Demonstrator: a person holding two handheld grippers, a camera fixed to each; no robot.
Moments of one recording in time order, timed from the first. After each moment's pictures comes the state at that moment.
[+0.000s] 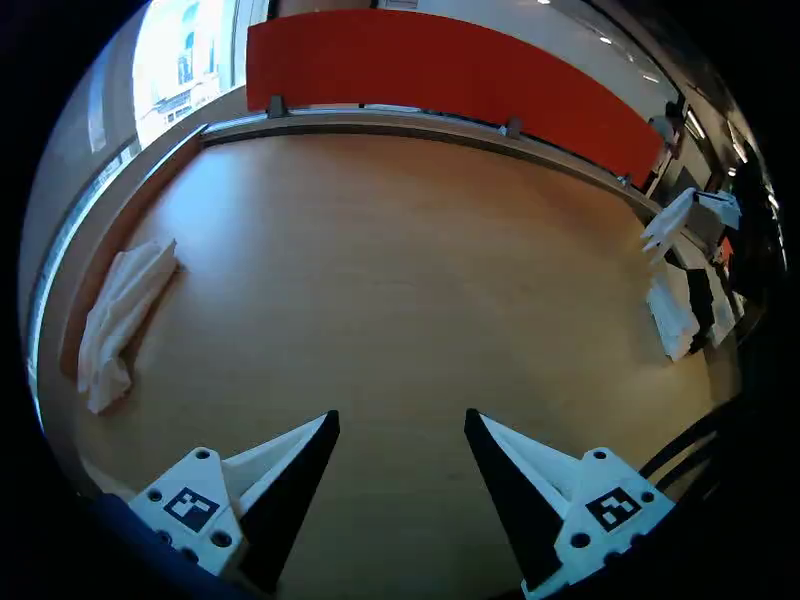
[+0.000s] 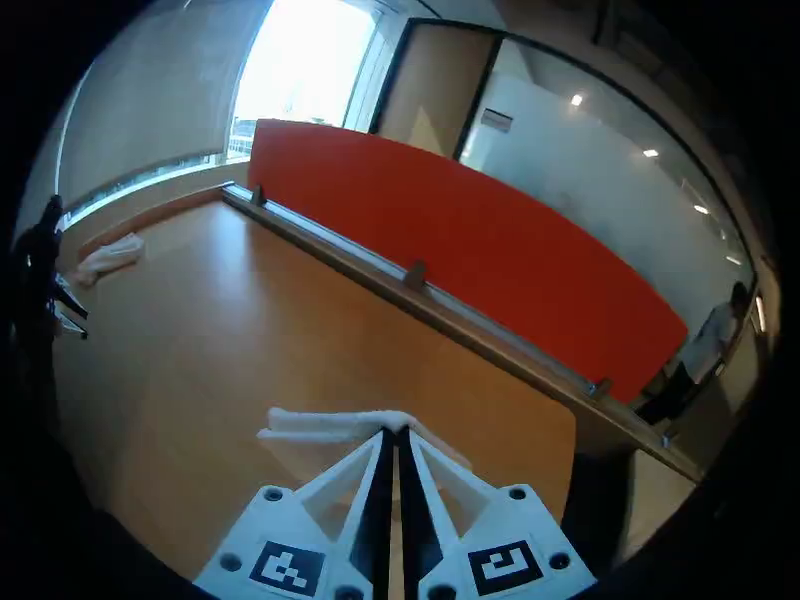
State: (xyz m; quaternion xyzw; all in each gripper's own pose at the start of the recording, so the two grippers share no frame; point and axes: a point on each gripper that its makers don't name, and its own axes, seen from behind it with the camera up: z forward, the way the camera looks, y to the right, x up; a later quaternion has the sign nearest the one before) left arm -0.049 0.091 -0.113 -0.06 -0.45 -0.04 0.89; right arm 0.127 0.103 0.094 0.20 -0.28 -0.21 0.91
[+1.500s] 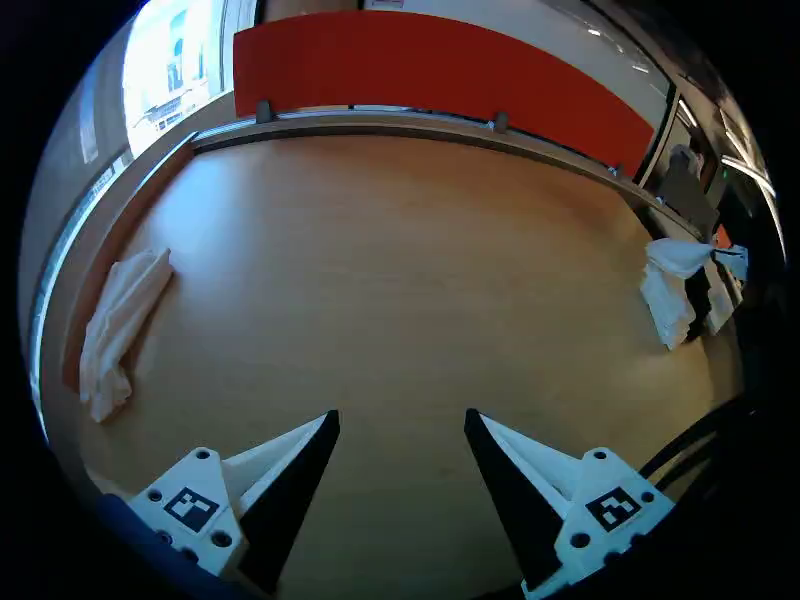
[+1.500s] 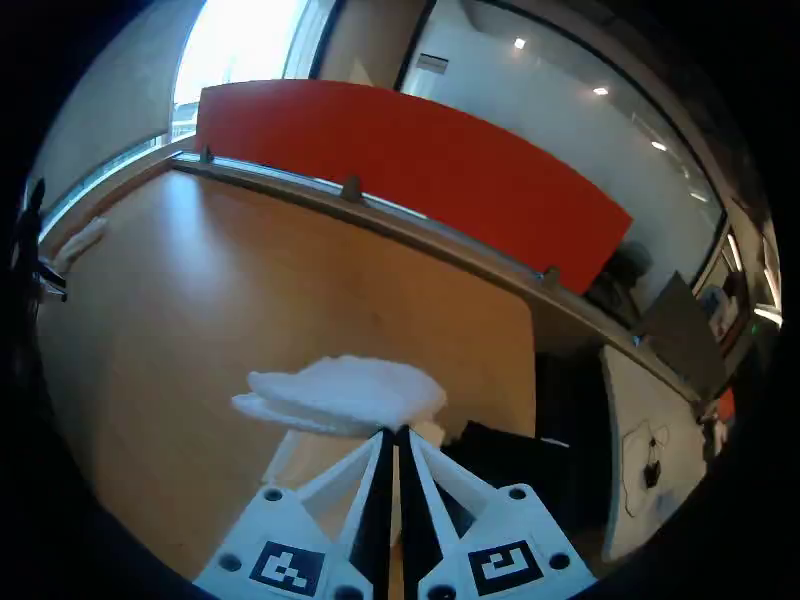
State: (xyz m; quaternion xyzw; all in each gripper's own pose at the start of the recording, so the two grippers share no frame) left arm -0.044 0.096 -0.121 -0.07 -0.45 -0.03 0.89; right arm 0.067 0.223 -0.024 0.09 -0.36 -0.18 0.91
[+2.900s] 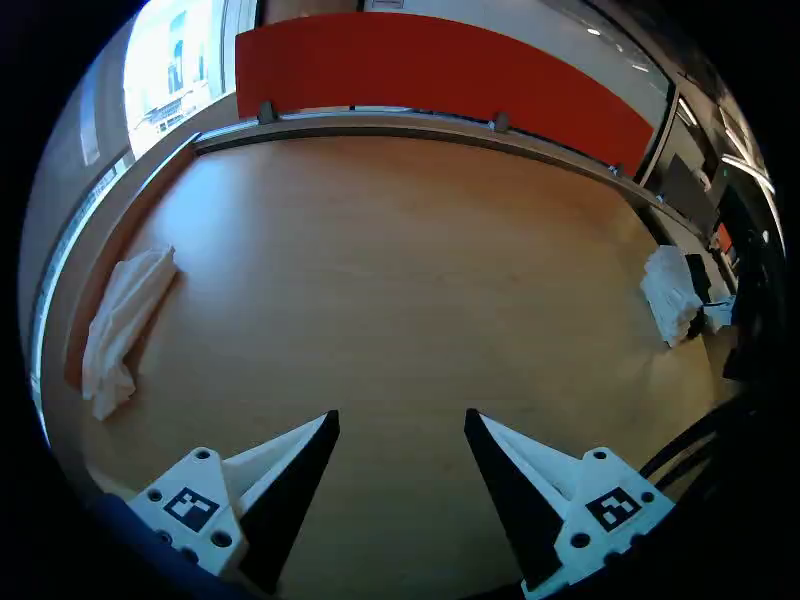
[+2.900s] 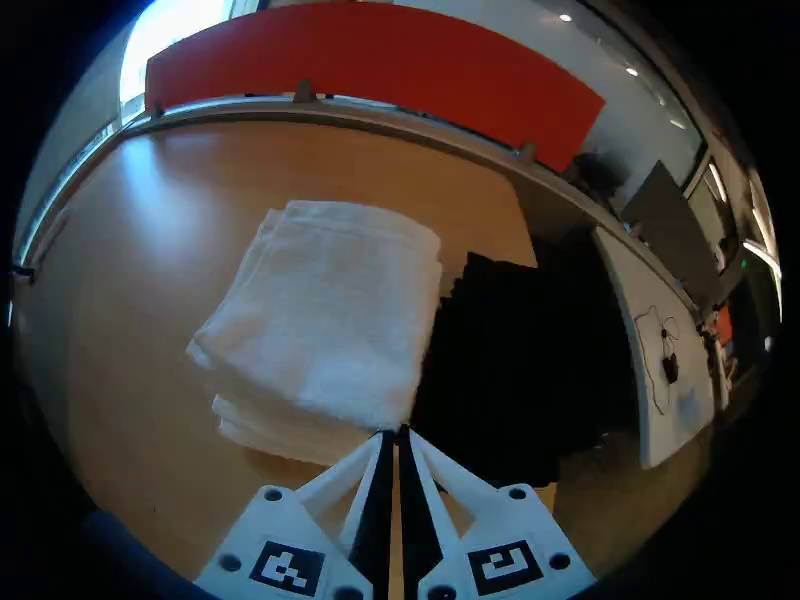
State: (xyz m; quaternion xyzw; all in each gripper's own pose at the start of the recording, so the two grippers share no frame) left arm -0.043 0.092 -0.126 -0.07 -0.45 -0.03 0.89; right arm -0.040 0.268 -0.096 0.01 -0.47 -0.14 0.87
